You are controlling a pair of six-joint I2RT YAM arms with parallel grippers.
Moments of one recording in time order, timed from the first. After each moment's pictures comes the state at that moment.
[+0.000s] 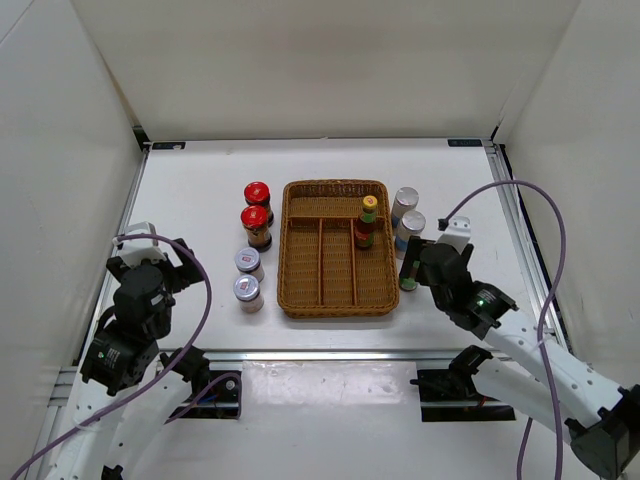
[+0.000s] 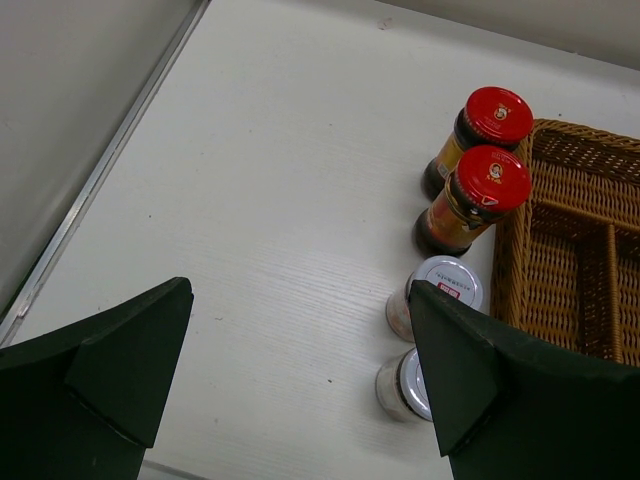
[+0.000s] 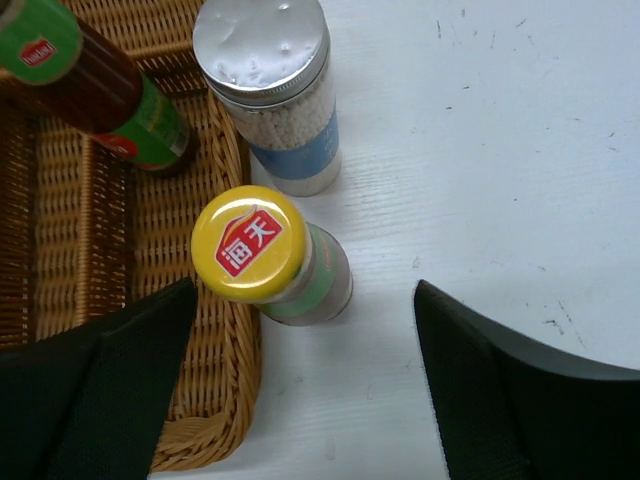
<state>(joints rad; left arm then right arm) -0.40 0.41 0.86 -0.75 -0.61 -0.27 0.71 0.76 0.62 -0.48 0.60 0.51</state>
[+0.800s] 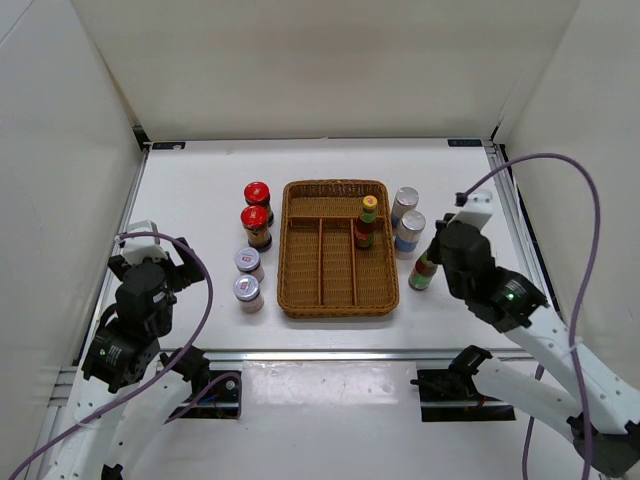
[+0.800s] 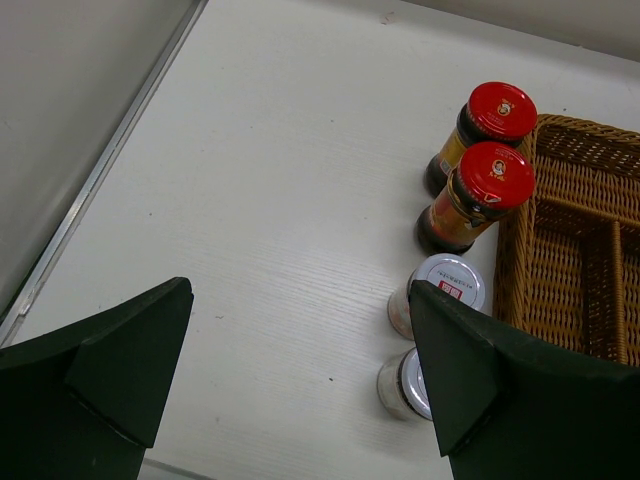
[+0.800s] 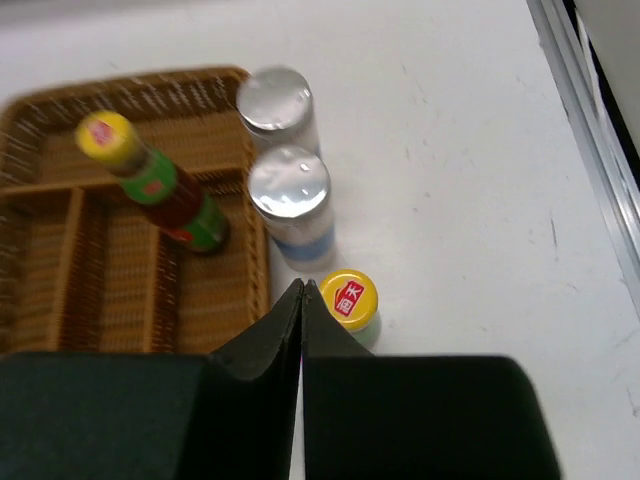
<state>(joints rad) -0.40 0.42 0.86 -0.75 -0.61 -0.27 0.74 0.79 0.90 -0.61 0.70 0.40</state>
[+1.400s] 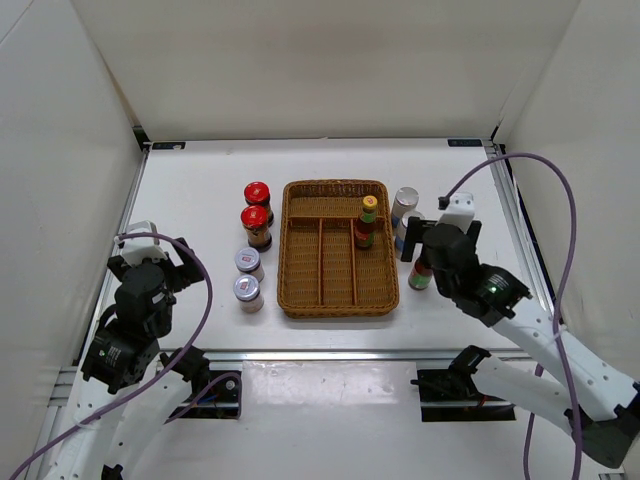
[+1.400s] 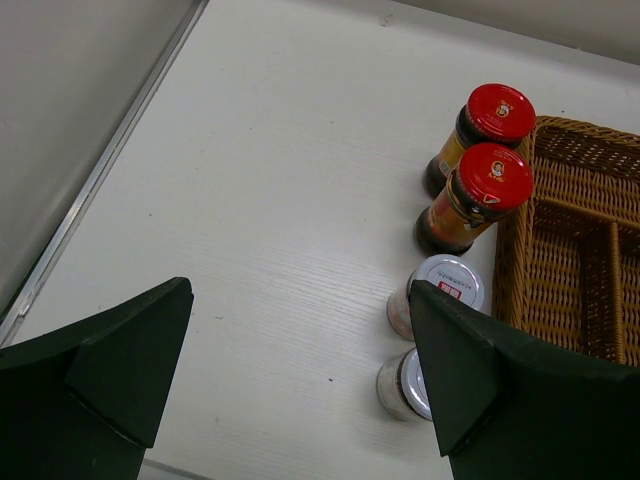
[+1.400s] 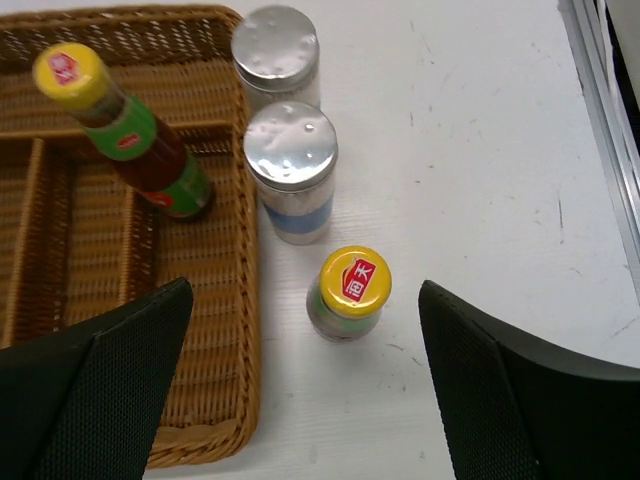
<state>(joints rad) -0.40 0.42 0.86 -0.75 -0.61 -0.27 0.76 0.82 0.89 -0.61 0.68 0.39</state>
